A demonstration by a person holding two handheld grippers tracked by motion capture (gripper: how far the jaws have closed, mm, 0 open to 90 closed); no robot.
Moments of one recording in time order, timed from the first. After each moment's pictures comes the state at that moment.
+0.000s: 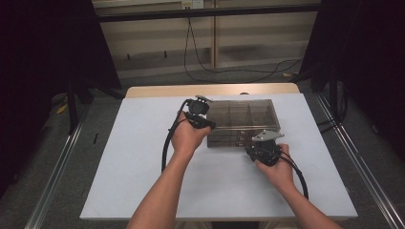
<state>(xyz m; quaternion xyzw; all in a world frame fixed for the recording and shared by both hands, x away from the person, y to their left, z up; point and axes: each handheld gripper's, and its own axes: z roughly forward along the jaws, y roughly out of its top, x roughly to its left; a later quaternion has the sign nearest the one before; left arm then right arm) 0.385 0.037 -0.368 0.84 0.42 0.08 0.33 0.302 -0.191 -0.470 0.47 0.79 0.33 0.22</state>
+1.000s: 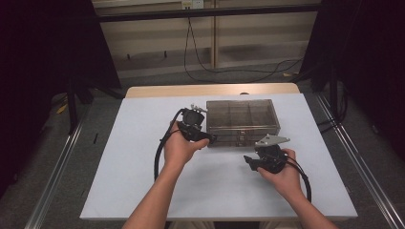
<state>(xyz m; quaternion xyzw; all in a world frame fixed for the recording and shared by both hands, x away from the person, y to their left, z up) 0.356 0.058 -0.374 0.85 0.39 0.08 0.34 0.277 -0.193 -0.455 0.46 0.80 0.34 0.20</state>
